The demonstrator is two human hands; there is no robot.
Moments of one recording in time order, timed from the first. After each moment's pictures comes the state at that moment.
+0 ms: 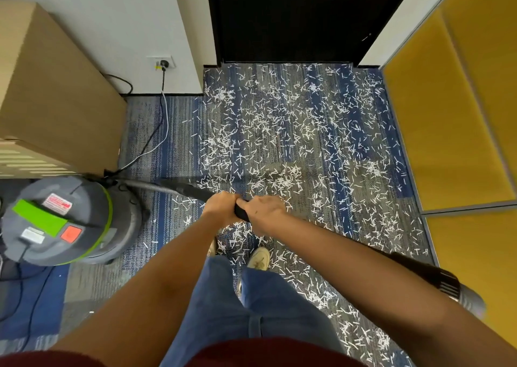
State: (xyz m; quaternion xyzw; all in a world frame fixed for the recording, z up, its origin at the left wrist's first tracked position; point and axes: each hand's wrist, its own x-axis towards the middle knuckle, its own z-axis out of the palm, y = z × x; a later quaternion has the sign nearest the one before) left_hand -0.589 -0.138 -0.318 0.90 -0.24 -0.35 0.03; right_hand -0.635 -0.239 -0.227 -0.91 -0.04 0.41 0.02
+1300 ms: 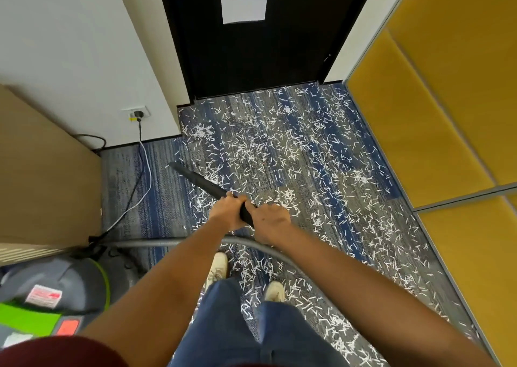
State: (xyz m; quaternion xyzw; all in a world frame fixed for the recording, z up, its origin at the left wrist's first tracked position) left_hand -0.455 -0.155 -0.313 0.88 -0.34 -0.33 0.05; right_hand -0.530 -0.232 -0.219 -0.91 0.13 0.39 0.06
